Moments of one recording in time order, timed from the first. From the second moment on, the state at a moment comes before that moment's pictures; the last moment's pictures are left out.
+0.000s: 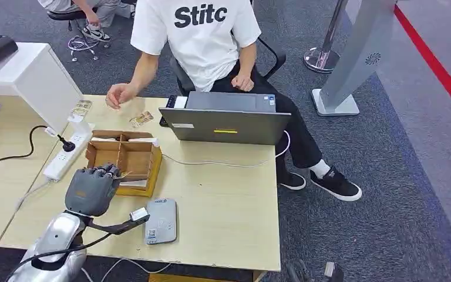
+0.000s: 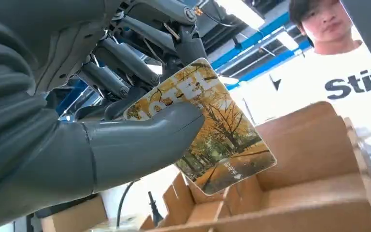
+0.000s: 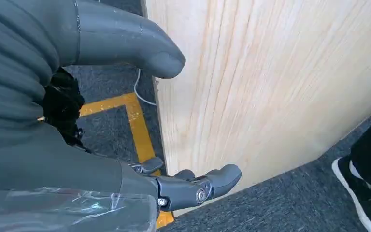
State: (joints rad) left arm -0.06 0.24 -0.14 -1.47 -1.46 0.48 -0.06; right arm -0.13 0.25 -0.48 -0.32 -0.07 0.22 -0.46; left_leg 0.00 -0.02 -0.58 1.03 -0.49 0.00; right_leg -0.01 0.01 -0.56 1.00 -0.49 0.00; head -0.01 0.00
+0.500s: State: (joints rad) left arm -0.09 0.23 -0.14 -1.57 -1.41 0.50 -0.05; right arm -0.13 0.25 -0.48 -0.32 -0.08 0.22 -0.46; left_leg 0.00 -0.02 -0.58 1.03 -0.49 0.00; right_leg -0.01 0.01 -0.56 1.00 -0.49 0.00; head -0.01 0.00
